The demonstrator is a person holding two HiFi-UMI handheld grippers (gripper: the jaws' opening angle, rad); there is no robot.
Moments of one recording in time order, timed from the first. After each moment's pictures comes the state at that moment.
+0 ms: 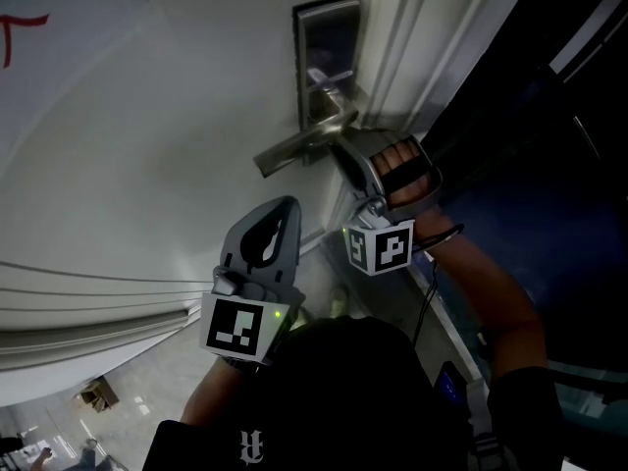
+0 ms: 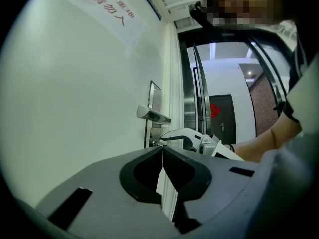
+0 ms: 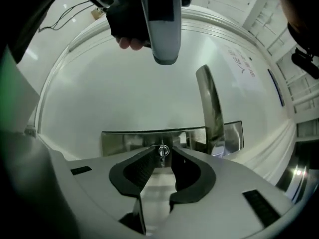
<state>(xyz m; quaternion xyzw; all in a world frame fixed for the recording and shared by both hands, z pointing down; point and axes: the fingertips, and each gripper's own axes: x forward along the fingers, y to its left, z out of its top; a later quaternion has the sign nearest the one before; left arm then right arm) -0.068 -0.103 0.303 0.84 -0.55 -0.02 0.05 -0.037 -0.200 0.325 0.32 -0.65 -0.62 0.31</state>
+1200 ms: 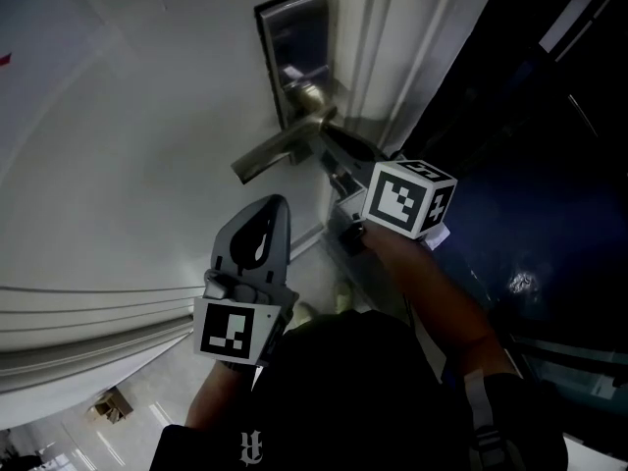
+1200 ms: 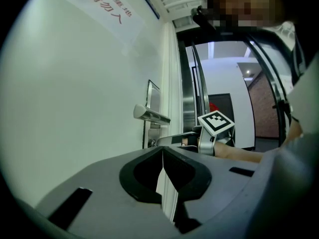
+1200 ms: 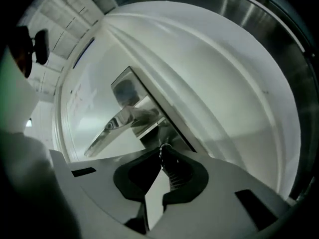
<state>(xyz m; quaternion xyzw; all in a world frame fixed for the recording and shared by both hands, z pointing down) -0.064 -0.106 0.301 0.84 -0.54 -0.01 0.05 -0.021 -0.219 0.317 0.33 -0.89 0.30 -0.09</state>
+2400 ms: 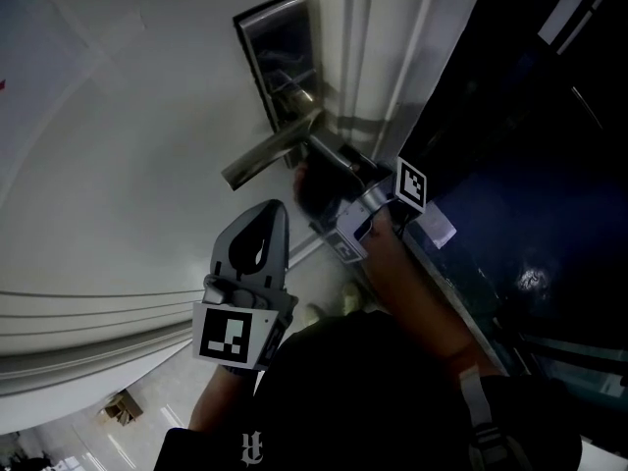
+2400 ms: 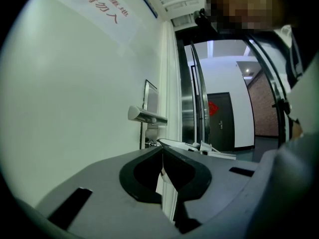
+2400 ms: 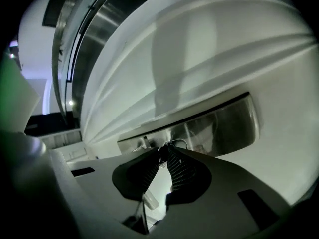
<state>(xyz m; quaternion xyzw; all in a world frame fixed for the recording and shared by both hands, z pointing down) -0.058 -0.104 0.298 0.84 -0.54 0.00 0.04 -0.020 -0.222 0.329 0.04 -0.62 0.67 -0.42</state>
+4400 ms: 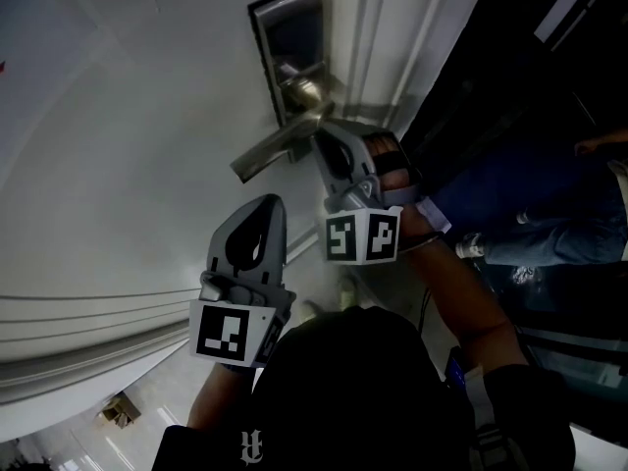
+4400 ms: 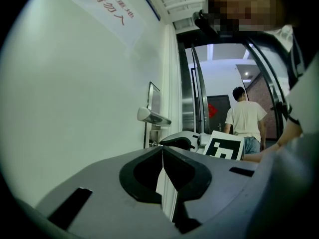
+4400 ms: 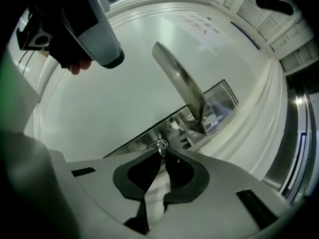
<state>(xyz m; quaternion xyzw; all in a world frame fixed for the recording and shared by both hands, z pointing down) -0.070 -0.104 0.298 0.84 -0.53 -0.01 0.05 -0.031 -0.208 0.318 0.42 -0.77 -0.41 0.26</state>
